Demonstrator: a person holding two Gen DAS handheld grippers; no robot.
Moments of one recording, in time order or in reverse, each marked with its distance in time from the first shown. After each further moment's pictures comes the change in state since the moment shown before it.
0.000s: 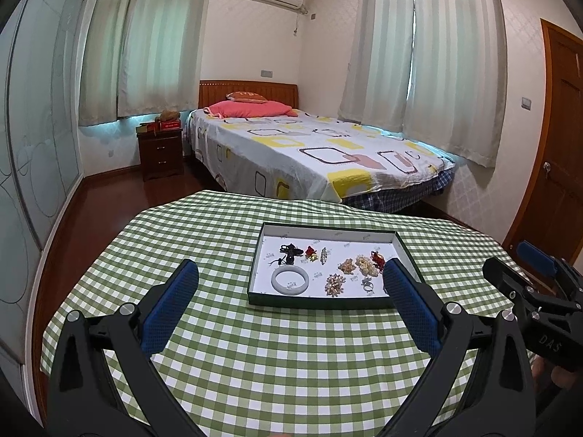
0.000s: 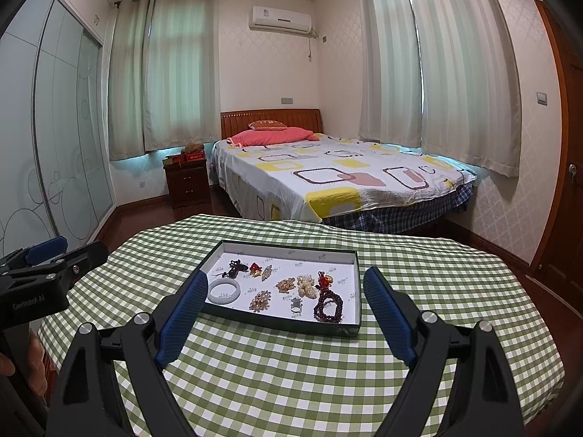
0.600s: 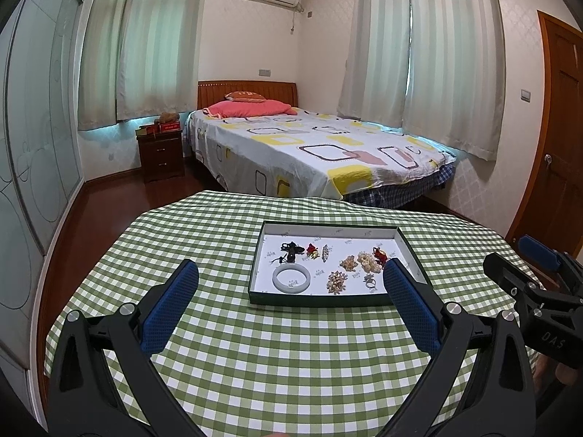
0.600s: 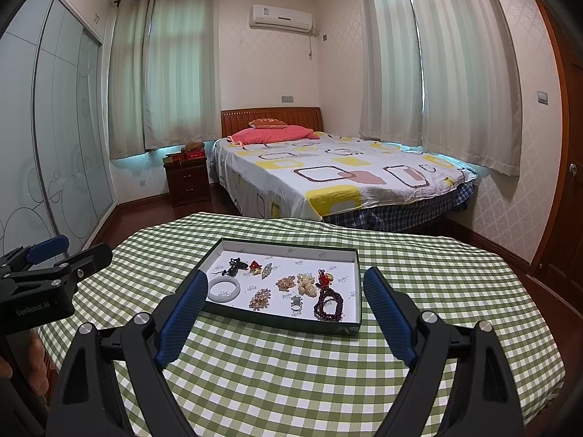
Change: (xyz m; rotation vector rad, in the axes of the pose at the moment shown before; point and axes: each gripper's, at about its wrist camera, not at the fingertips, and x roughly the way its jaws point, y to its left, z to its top) left arm 0.003 -0.005 -0.002 0.022 0.002 0.008; right arm 0.001 0.001 -0.002 0.001 0.003 0.000
